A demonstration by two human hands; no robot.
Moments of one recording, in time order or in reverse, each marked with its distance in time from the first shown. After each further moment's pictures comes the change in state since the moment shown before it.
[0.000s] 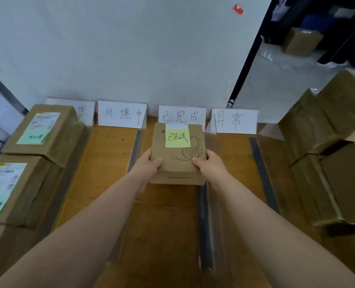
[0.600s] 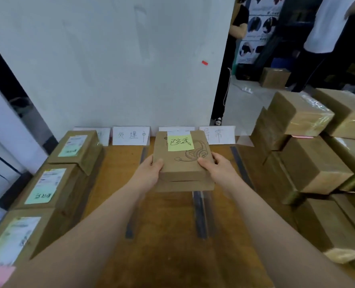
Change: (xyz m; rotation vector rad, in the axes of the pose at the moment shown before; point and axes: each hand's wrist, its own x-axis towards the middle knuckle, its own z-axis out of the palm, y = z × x) left_hand -0.180 0.009 -0.010 0.029 0.033 0.273; right_hand -0.190 -0.018 -0.055 0.123 0.025 -0.211
